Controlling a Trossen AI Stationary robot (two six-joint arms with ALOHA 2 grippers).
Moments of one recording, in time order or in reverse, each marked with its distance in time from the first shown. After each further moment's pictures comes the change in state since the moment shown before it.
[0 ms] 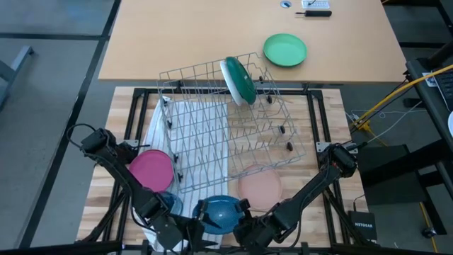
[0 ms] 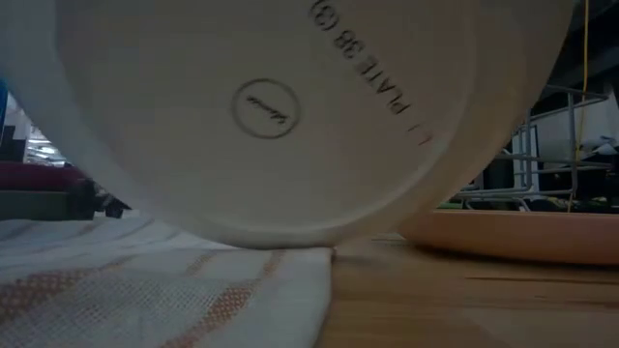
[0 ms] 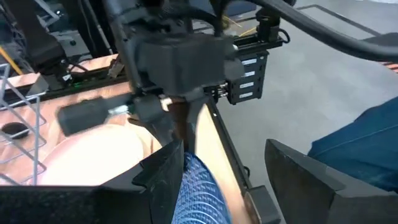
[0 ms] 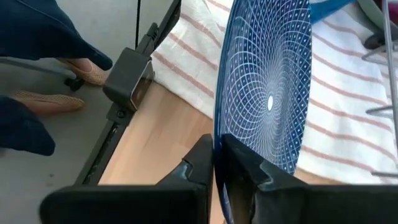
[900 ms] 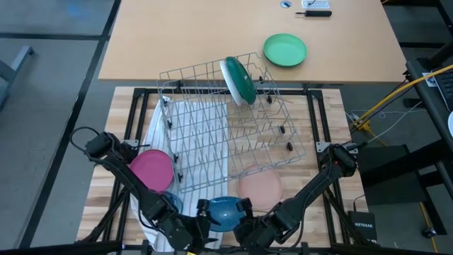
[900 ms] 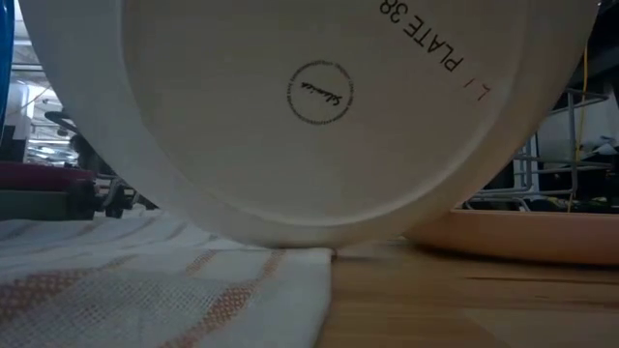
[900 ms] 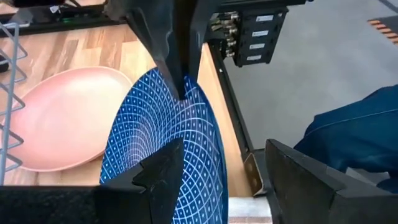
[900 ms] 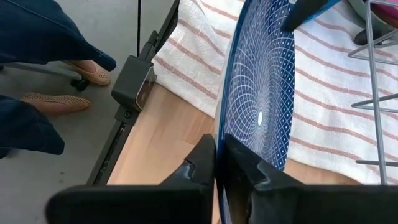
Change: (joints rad) left arm 0.026 0.061 0.000 -0.111 0.031 -0.189; right arm 0.000 0.000 0.097 -0.115 -0.011 0.040
